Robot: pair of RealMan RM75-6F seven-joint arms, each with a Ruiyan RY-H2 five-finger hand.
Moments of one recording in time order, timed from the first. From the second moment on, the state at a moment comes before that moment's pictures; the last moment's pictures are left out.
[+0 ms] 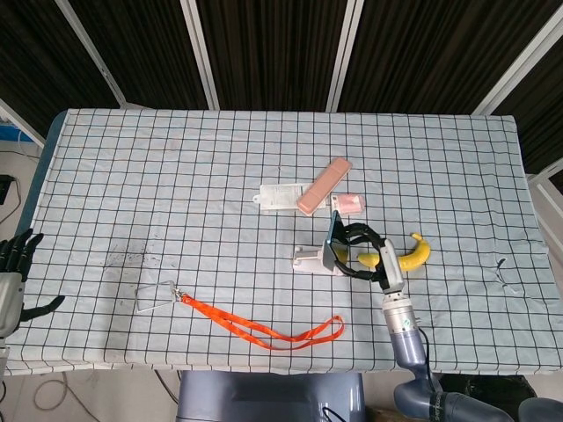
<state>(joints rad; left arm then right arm) -0.11 -1.15 -0.07 -1.60 1.44 1.47 0.02 0.43 -1.81 0.27 -1.24 -1.42 1.29 0.81</state>
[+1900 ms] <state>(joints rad) -0.11 -1.15 -0.08 -1.60 1.42 1.46 0.02 0.45 -1.95 0.25 -1.03 -1.38 1.24 0.86</state>
